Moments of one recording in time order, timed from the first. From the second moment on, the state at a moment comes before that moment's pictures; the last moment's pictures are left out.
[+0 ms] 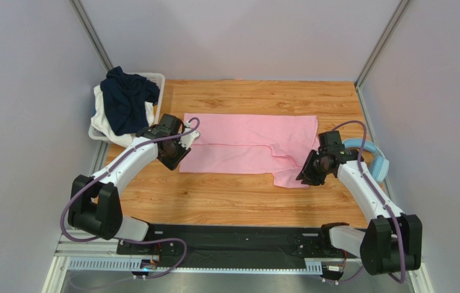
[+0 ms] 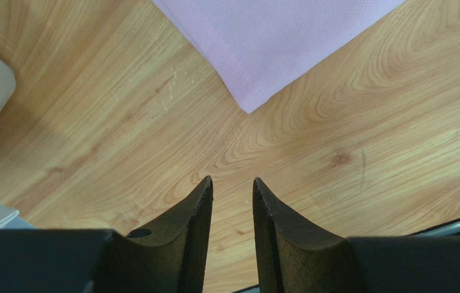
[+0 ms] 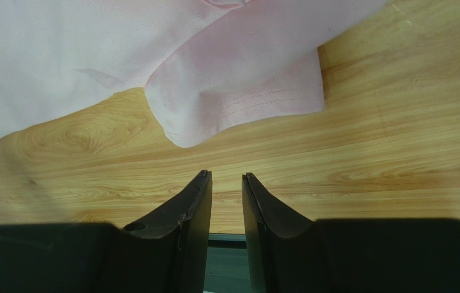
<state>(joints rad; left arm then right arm) -0.32 1.41 1.02 -0.84 0.00 0.38 0.11 1.19 0.80 -0.80 -0.19 0.62</state>
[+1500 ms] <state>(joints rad) -0.37 1.62 0.96 -0.58 -0.07 0.36 0.11 1.38 0.78 -0.79 0.08 0.64</state>
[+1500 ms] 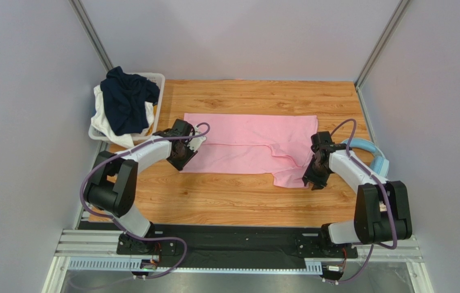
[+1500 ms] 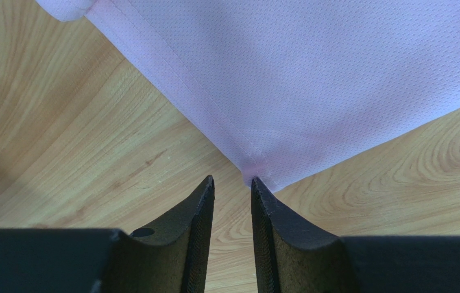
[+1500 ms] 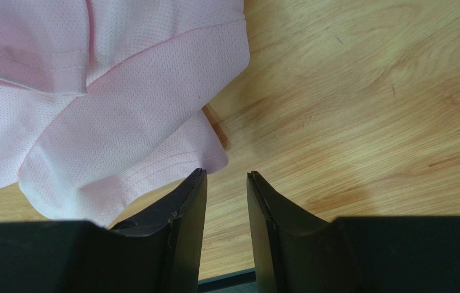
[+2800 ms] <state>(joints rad) -0.34 1.65 0.98 -0.54 -0.08 0.34 0.11 1.46 0.77 -0.68 0.02 0.65</state>
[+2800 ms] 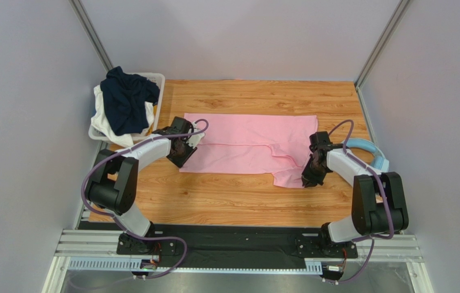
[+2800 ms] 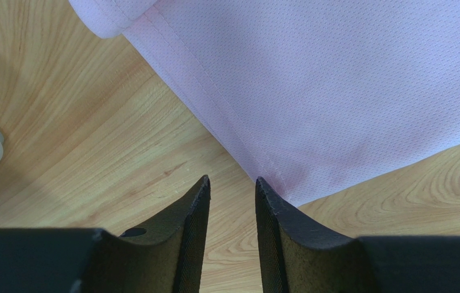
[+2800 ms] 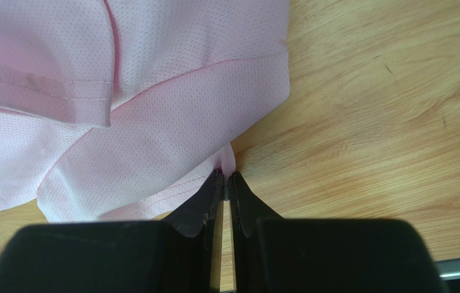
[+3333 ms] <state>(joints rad) -0.34 1.52 0.93 -0.60 0.00 0.32 0.11 1.46 0.77 -0.69 0.02 0.65</state>
